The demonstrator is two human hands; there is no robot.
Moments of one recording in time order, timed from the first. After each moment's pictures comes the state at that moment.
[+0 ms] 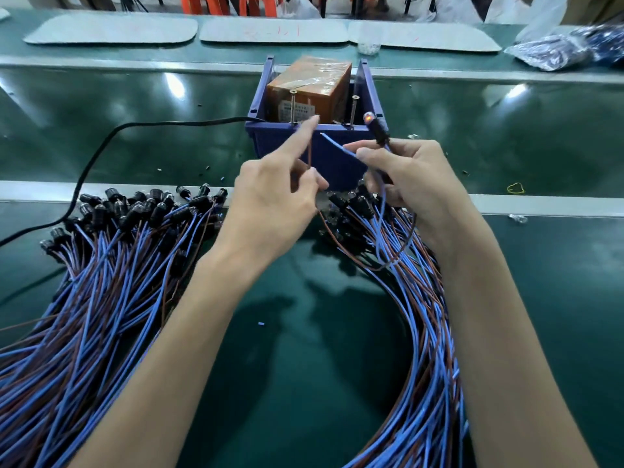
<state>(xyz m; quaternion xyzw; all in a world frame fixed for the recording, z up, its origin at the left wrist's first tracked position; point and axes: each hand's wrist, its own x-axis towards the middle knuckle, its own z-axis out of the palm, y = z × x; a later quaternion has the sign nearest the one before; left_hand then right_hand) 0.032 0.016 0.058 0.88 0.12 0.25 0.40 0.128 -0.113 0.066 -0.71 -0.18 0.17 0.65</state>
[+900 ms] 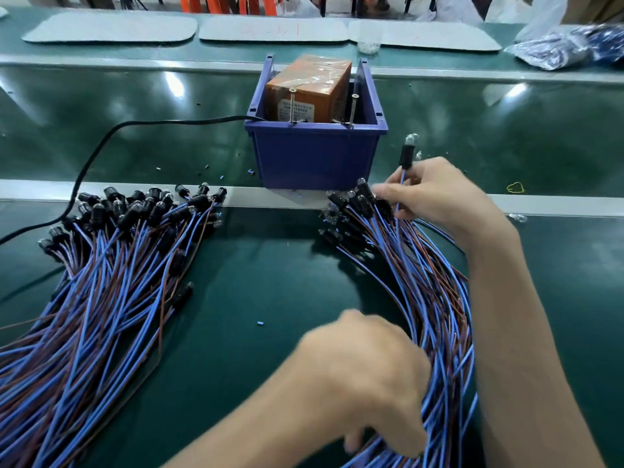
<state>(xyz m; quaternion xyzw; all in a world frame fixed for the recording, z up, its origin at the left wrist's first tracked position) -0.012 -0.081 0.059 0.93 -0.12 -0.31 0.14 0.159 -0.141 0.043 -0.87 -0.19 0.15 0.43</state>
